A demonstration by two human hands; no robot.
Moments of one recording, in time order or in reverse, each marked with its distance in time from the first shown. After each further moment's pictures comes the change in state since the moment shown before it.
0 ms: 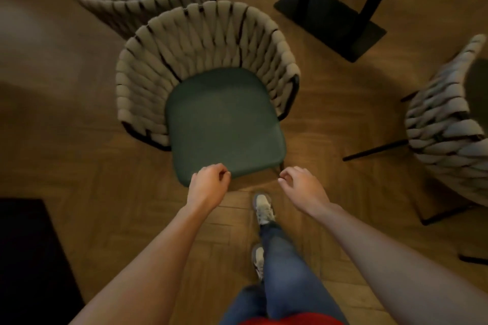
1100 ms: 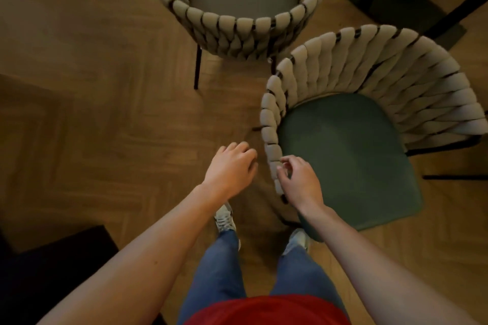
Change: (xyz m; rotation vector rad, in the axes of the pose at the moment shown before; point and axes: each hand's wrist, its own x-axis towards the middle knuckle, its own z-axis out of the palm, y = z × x) left_hand 0.286 -0.320 -0.329 0.269 -0.128 0.482; right_hand 0.287 -0.480 0.128 0.198 0.157 0.180
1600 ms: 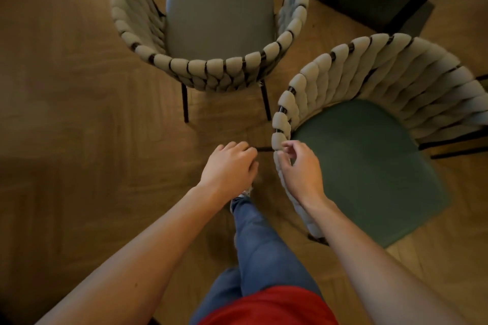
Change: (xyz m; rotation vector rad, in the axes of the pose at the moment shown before) left_hand 0.108 -0.074 -0.078 0.107 -0.033 0.209; right_hand 0.113 -0.082 0.004 0.279 0.298 0.154
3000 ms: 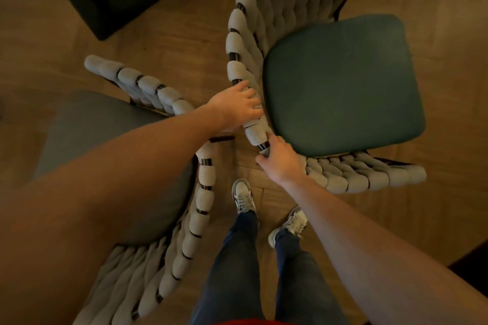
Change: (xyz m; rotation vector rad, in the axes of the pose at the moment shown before) left_hand 0.419 0.038 -0.001 1.038 -0.364 1.796; right_hand 0.194 -0.048 0.059 0.282 0.320 0.871
